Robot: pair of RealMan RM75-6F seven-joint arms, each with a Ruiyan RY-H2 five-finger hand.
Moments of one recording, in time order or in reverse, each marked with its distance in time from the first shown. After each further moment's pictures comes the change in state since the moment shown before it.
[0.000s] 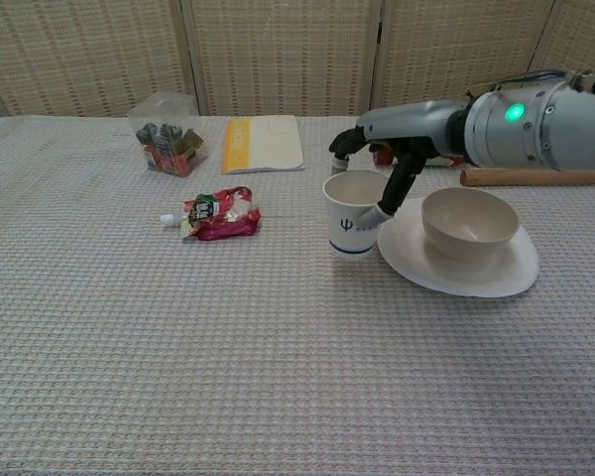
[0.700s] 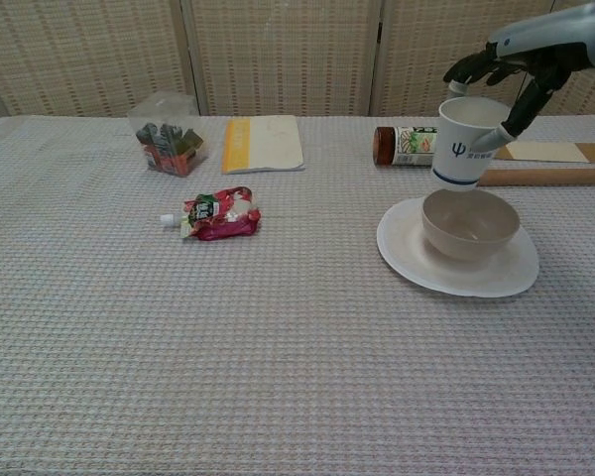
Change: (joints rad) left arm -0.034 -0.033 0.003 -0.003 -0.006 -0.069 0.074; right arm -0.143 0.290 0.013 -0.071 -0.051 -0.057 0.127
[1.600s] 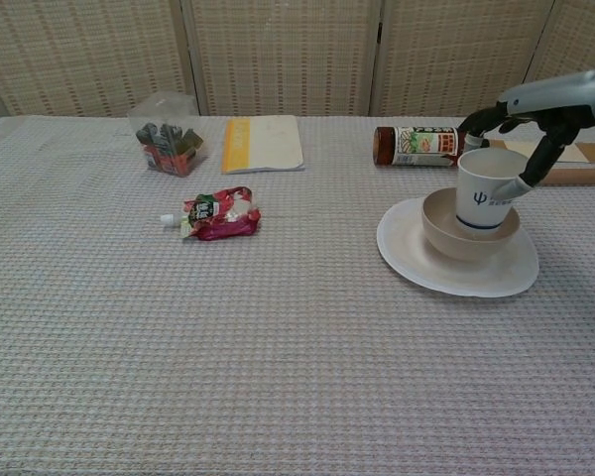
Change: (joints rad) left arm -0.002 0.000 0.003 -0.002 0.000 0.002 -0.002; right arm -0.039 -0.095 -0.034 0.148 -0.078 -0.086 0.018
